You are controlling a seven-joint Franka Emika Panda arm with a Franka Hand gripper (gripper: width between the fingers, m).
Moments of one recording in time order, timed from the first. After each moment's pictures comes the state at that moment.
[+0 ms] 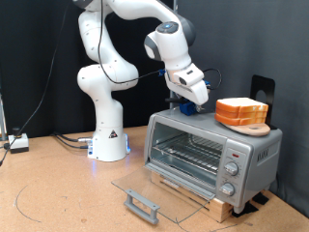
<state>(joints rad) 0.23 -0.66 0.26 -2.81 0.69 2.14 -0.84</state>
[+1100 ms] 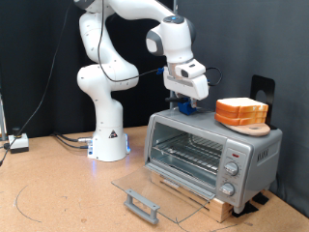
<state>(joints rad) 0.19 -0.72 0.31 -2.80 0.54 2.13 -0.78</state>
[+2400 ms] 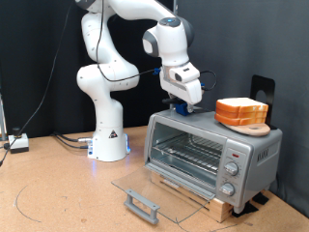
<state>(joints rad) 0.14 -0.71 0.30 -2.81 0.57 2.09 -0.80</state>
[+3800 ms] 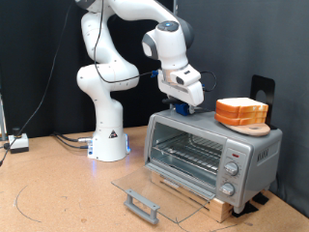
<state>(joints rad) 0.14 -0.70 0.31 -2.82 0.60 2.09 -0.91</state>
